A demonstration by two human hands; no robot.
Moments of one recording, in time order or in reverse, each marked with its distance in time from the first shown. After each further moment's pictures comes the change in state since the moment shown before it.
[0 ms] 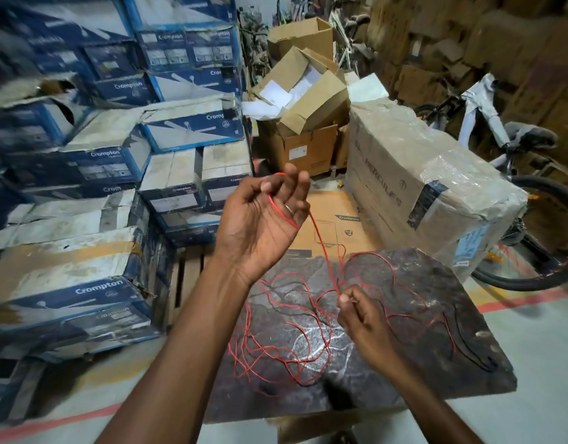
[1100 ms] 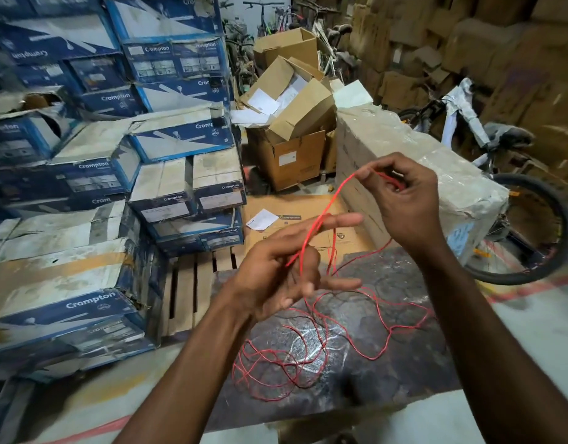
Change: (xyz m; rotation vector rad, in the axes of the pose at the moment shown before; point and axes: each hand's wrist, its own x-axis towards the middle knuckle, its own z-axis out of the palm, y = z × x) left_hand -0.033 -0.032 -0.009 0.465 -0.419 -0.287; right_hand 0.098 -0.167 -0.063 -0.074 0.299 -0.499
